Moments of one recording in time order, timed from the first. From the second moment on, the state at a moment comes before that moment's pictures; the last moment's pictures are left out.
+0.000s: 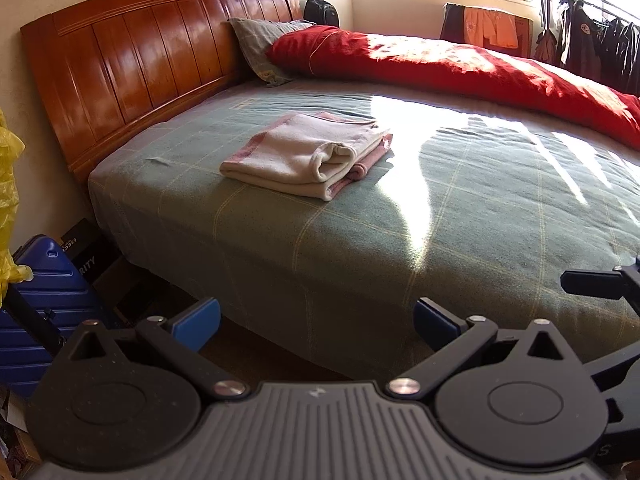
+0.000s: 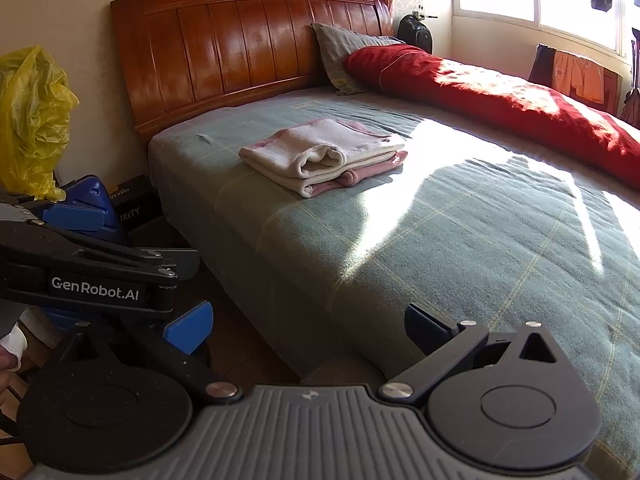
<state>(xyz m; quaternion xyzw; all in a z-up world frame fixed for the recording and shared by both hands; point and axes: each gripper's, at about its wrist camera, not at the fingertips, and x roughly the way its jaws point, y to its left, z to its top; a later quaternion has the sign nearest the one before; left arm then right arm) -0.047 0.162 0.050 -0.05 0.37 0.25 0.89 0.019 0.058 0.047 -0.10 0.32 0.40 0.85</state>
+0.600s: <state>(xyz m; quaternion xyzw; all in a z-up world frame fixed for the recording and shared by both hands) -0.048 0.164 0.051 -0.07 0.37 0.24 0.90 0.019 0.058 0.046 -0.10 0.32 0.40 0.85</state>
